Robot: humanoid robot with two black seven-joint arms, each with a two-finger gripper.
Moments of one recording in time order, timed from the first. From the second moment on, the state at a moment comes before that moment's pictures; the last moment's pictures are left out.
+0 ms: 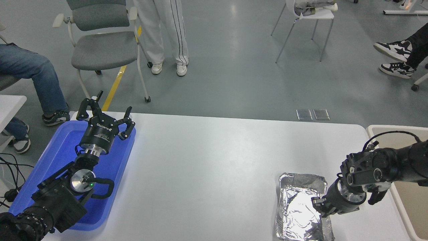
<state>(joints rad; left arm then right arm) -0.63 0.21 -0.75 -0.41 -0.09 -0.66 -0.49 1.39 -0.32 -1.14 1.19 -0.33 0.35 -0.03</state>
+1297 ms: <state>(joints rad) -0.63 0.21 -0.75 -0.41 -0.09 -0.66 -0.49 2.08 -0.42 -1.27 1.32 -0.17 0.78 -0.03</state>
